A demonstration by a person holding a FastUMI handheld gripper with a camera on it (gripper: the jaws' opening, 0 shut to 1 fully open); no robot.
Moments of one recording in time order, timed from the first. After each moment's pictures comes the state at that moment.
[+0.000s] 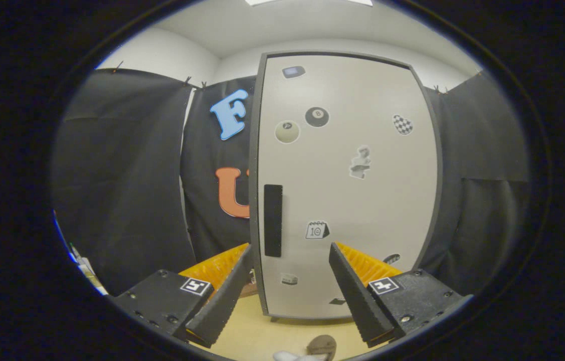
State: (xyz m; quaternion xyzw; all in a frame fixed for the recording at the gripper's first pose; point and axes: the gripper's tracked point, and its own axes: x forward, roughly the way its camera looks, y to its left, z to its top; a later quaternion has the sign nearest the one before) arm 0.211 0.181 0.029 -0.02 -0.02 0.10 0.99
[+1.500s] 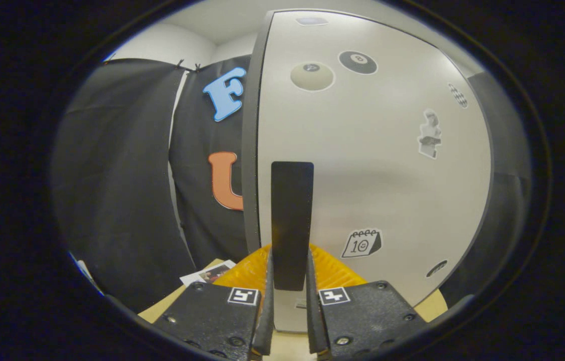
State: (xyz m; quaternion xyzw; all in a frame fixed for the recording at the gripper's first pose) arm 0.308 0.217 0.013 -0.01 0.02 0.09 1.00
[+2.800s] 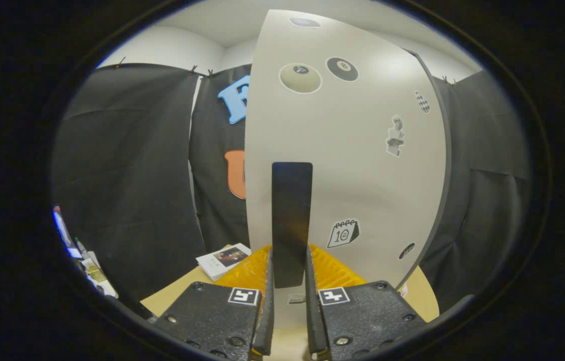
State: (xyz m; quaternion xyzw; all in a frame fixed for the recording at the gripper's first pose) arm 0.234 0.191 0.007 -0.02 0.03 0.13 0.99
